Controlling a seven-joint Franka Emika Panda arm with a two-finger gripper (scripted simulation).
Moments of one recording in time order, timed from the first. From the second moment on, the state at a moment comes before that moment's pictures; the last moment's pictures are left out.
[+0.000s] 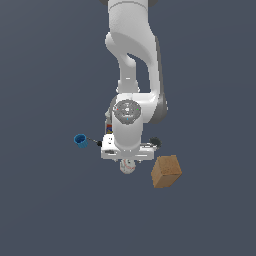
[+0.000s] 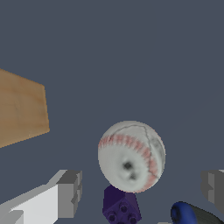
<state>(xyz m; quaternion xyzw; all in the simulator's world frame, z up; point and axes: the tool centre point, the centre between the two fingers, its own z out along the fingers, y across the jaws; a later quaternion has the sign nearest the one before) 0.068 -0.001 0.096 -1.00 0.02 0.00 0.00</state>
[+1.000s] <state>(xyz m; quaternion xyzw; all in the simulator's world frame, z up) 0.068 -0.002 0.049 -1.00 0.02 0.00 0.00</state>
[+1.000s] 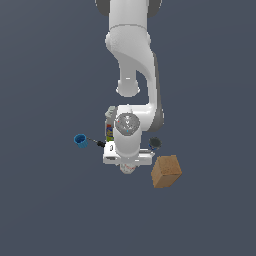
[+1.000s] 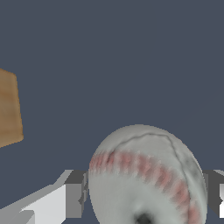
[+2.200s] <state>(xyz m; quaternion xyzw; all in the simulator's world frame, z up) 0.027 0.000 0.110 -1.00 0.02 0.00 0.00</state>
